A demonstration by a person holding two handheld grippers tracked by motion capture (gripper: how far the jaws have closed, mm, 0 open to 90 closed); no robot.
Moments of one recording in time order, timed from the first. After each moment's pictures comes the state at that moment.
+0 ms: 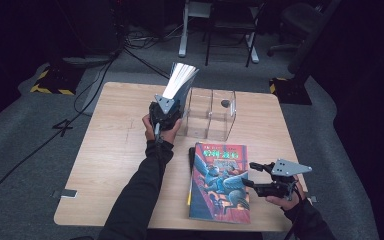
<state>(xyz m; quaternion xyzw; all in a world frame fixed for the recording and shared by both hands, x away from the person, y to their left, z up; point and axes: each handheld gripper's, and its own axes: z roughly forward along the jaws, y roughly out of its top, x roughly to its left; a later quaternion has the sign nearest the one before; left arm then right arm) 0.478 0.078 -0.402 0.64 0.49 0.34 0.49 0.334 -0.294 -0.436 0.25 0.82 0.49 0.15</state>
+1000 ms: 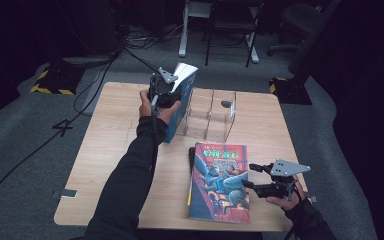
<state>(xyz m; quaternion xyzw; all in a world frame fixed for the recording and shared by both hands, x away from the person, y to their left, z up) 0.500 0.080 -0.327 0.72 0.46 0.31 0.42 0.335 -0.293 -0.438 0.24 0.83 0.47 0.14</state>
